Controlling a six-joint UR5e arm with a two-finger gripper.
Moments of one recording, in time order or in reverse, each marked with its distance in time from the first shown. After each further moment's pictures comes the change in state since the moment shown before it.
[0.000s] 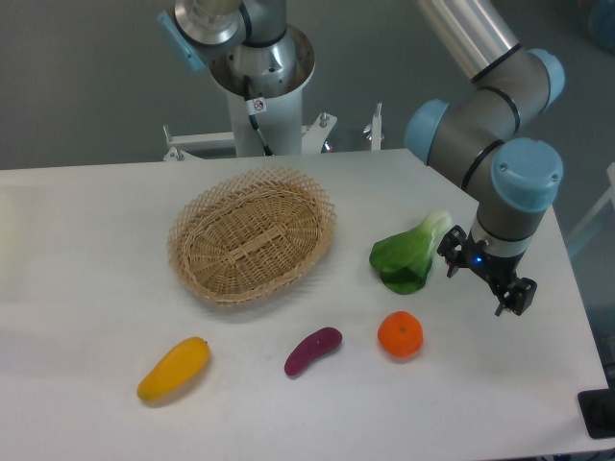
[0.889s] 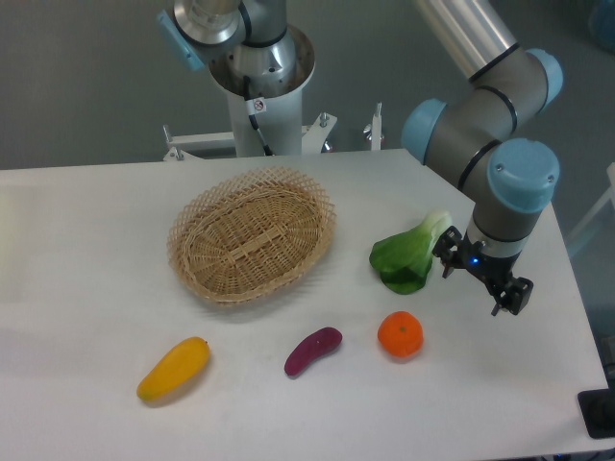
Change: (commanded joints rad) arm -0.054 0.006 -0.002 -0.011 -0.014 -0.181
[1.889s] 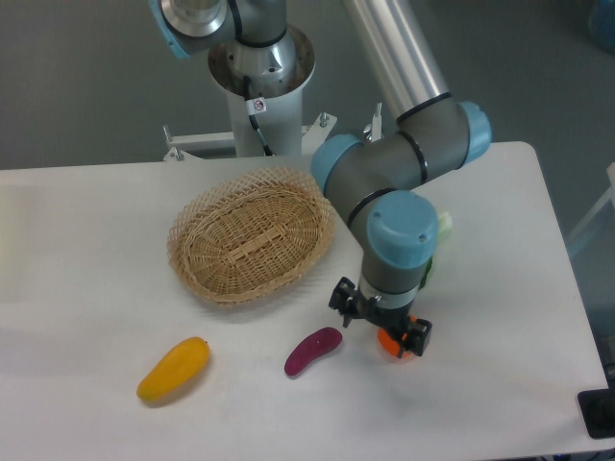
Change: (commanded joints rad) arm -0.238 -0.034 -0.012 0.024 -0.018 -0.368
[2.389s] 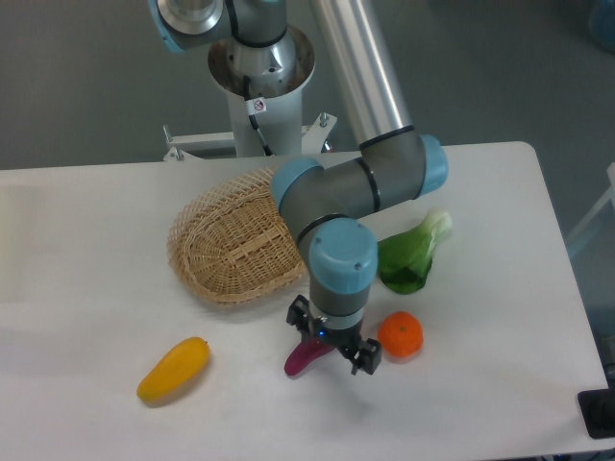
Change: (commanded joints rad) arm -0.071 -0.025 -0.084 0.107 0.006 -0.015
